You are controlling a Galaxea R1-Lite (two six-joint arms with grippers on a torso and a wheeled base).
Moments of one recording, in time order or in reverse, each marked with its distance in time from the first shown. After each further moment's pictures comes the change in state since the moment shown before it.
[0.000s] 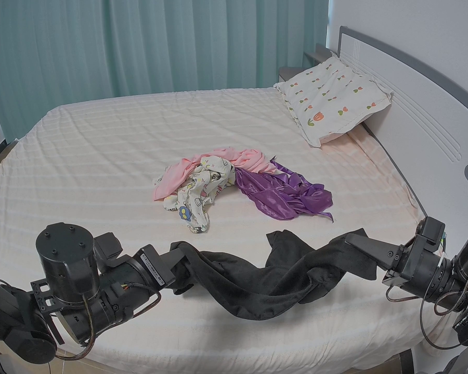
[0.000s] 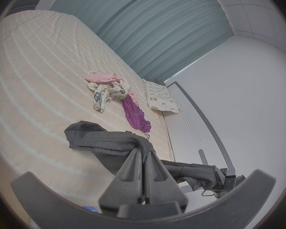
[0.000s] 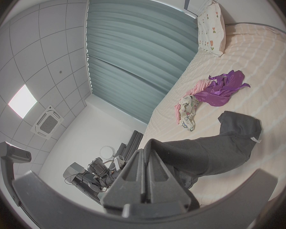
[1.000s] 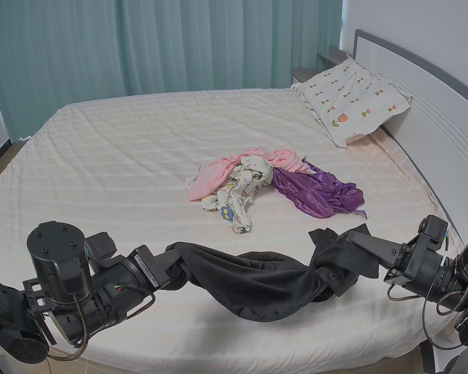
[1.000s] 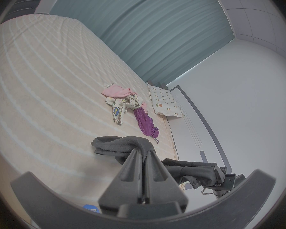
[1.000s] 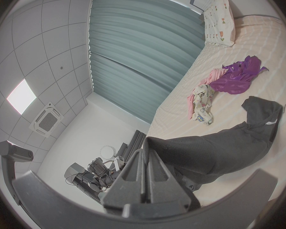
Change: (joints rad) left arm -0.006 -0.050 -0.004 0.061 0.004 0.008; right arm 0.006 -0.017 -0.003 0.000 0.000 -0.006
